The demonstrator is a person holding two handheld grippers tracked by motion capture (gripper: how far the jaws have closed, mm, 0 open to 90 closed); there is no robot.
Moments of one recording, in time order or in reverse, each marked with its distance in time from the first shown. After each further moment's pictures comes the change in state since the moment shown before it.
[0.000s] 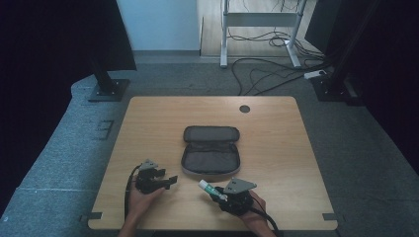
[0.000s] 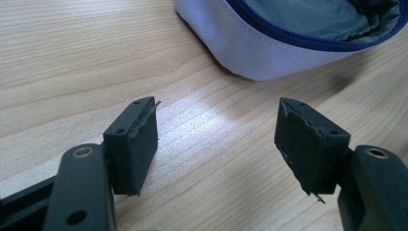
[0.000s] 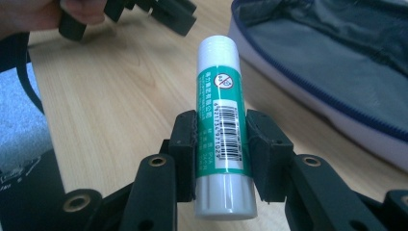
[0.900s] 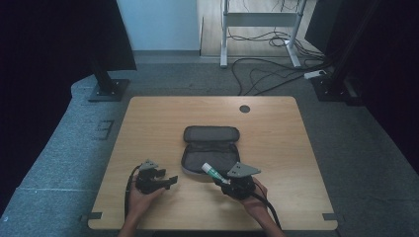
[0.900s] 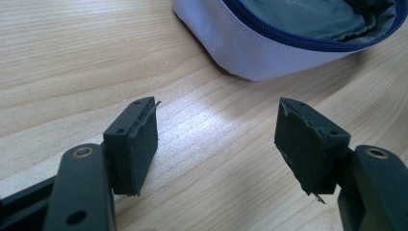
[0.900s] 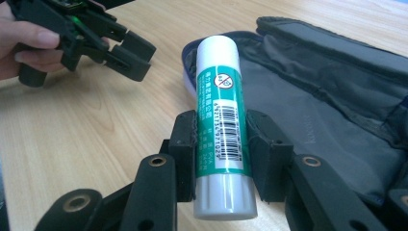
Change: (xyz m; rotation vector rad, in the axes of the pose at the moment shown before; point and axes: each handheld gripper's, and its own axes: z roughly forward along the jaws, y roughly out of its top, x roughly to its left) left arm 0.000 0.000 -0.001 -0.003 -0.004 0.000; right arm -0.030 0.026 0.000 -0.061 -0.064 0.035
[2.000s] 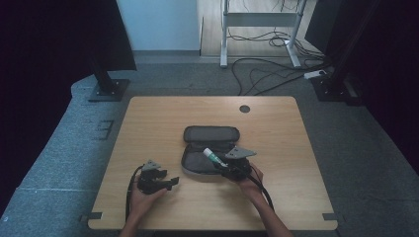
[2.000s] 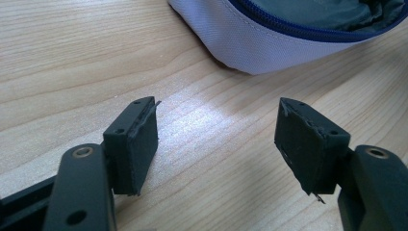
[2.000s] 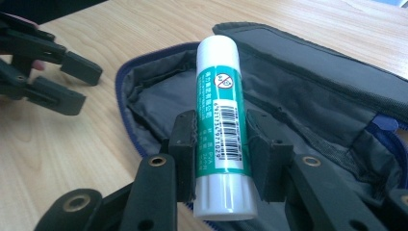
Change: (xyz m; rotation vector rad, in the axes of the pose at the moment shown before) left arm -0.003 -0.001 0.006 0.024 0.006 0.017; right arm -0.041 0.015 0.038 0.017 -0.049 0.035
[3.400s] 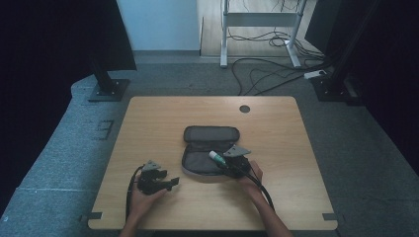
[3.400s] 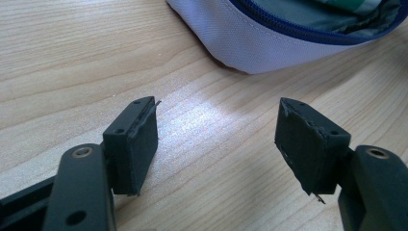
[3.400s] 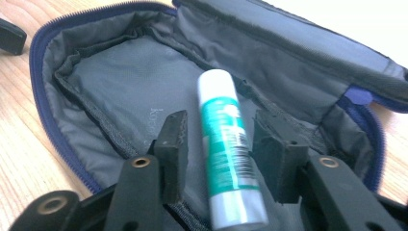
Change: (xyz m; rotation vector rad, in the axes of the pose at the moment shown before) left arm -0.001 0.000 0.000 0.002 -0.003 0.005; right arm -0.011 -0.010 0.019 0.085 -0.121 -0.024
